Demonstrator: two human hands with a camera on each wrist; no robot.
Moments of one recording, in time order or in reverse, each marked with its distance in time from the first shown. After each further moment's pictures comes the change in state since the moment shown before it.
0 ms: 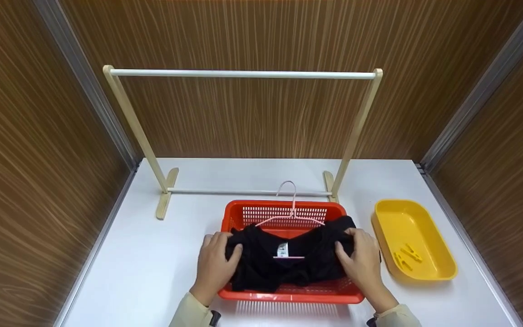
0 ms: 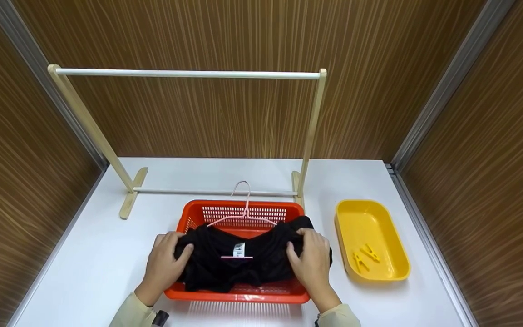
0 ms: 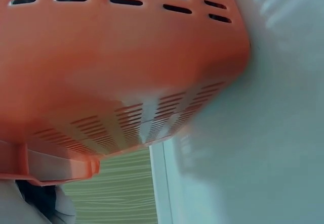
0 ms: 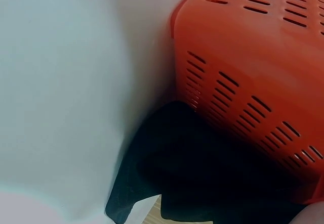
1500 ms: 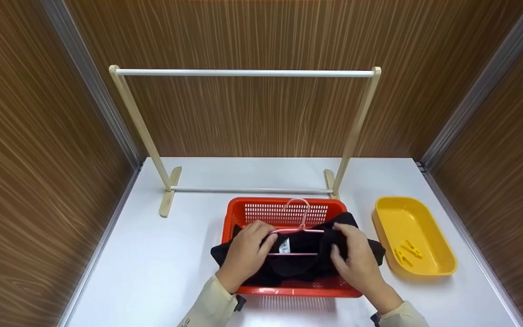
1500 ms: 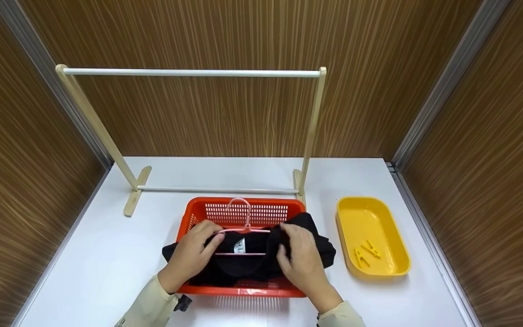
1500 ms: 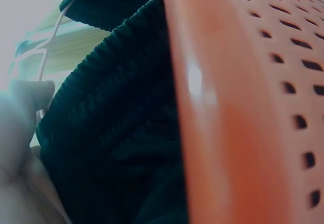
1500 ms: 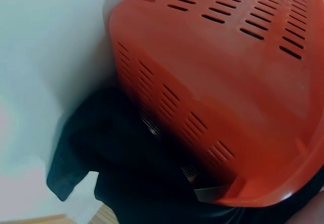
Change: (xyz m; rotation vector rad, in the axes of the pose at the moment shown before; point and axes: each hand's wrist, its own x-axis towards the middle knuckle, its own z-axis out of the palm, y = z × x) left_hand 0.023 0.078 -0.008 -0.102 -0.117 0.255; right_hand 0.004 -0.041 -0.024 0.152 -0.067 -0.305
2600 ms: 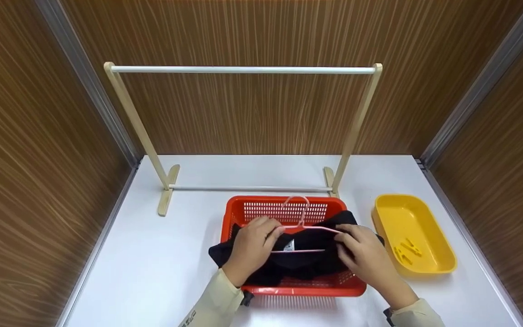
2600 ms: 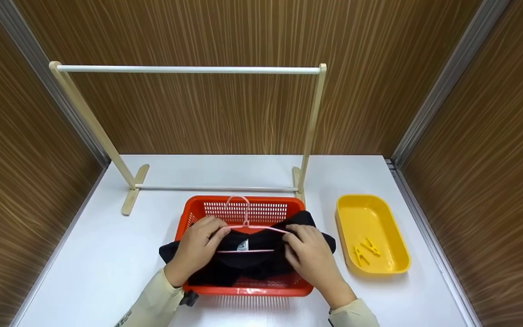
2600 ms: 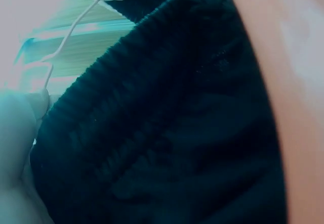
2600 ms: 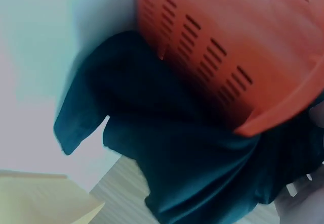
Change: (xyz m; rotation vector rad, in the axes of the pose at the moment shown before) left_hand 0.017 0.007 0.007 0.015 0.115 0.092; right_hand 0.007 0.021 -0.024 -0.211 -0.214 -0.143
